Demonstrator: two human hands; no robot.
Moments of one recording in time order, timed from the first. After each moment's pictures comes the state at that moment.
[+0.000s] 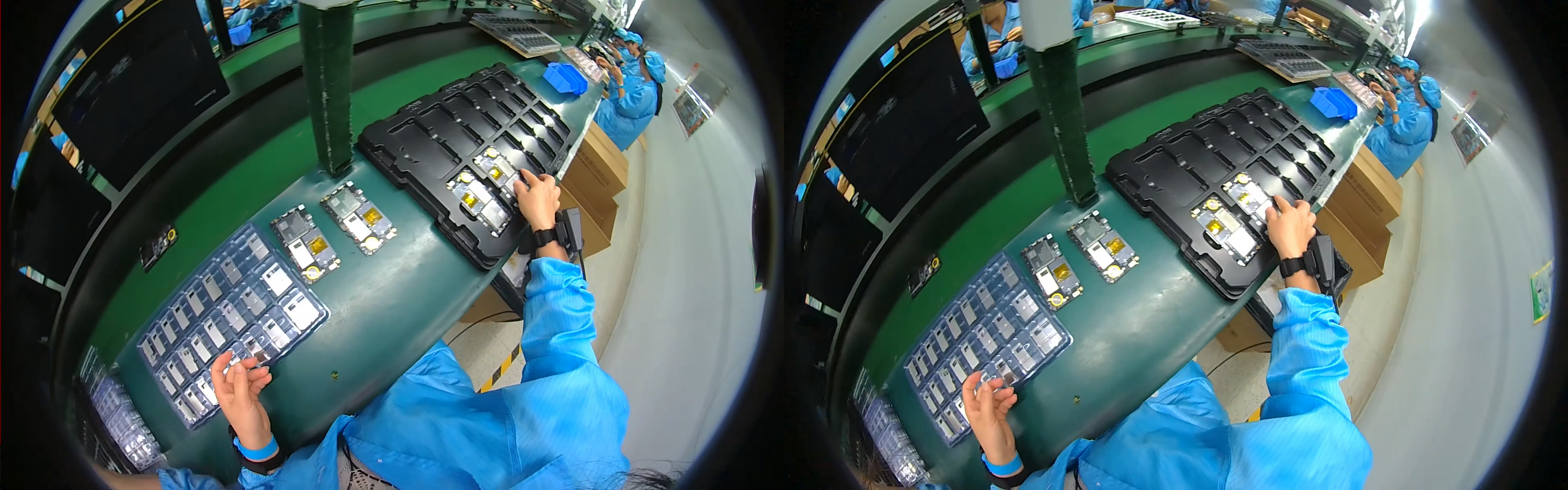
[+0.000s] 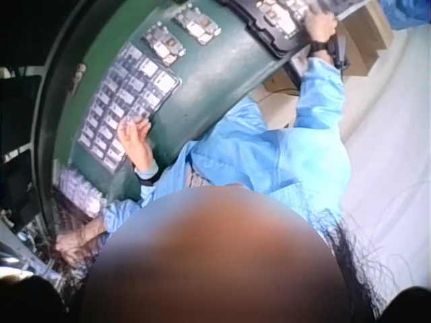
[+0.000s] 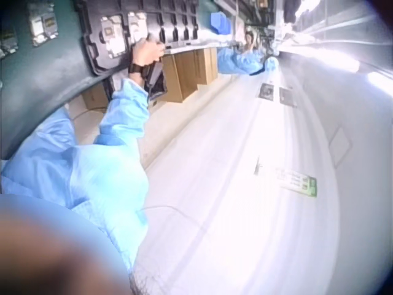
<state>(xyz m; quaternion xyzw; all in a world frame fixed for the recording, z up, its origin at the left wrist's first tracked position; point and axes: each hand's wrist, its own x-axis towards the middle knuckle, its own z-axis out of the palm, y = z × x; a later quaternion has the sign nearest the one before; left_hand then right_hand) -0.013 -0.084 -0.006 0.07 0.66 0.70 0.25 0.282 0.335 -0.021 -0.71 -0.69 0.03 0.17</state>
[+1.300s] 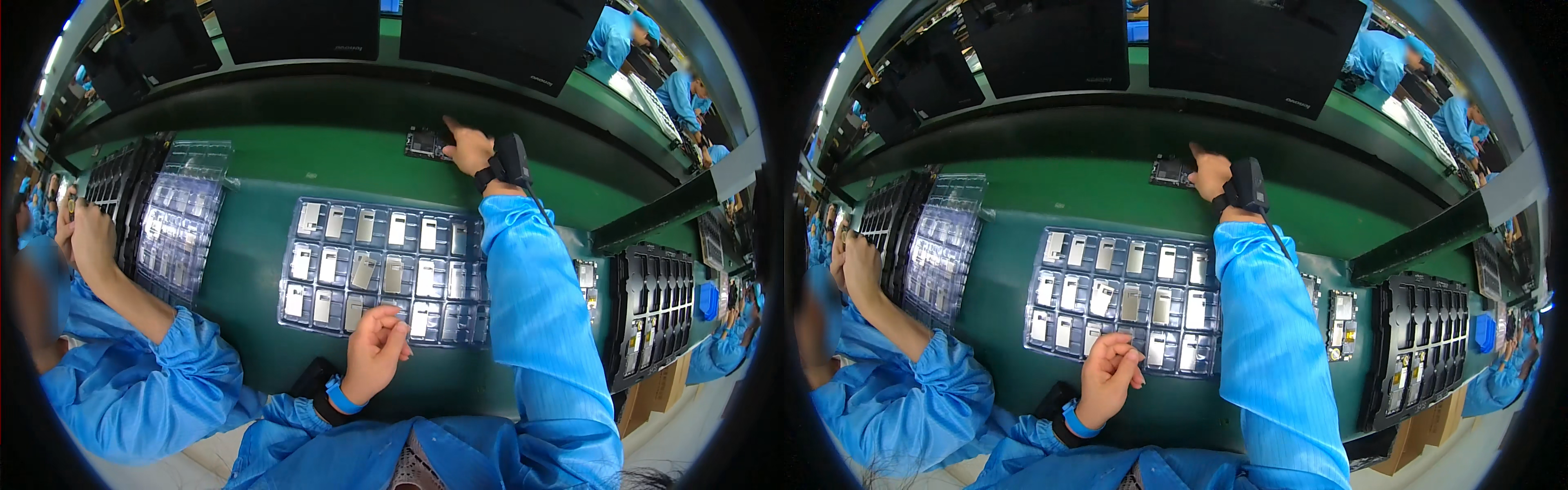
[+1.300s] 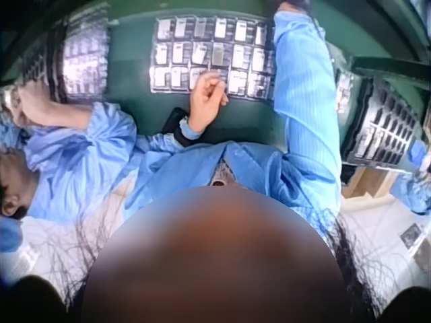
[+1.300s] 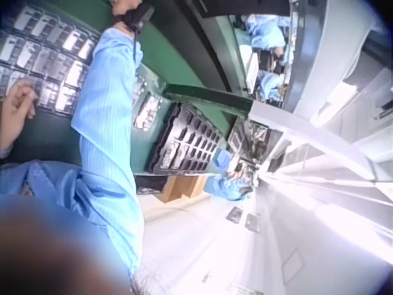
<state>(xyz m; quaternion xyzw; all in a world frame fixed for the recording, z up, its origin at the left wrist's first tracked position) -0.043 -0.135 -0.045 0.05 0.61 0.76 0.20 -0.260 0.137 -0.040 -0.09 -0.99 0.09 0.06</state>
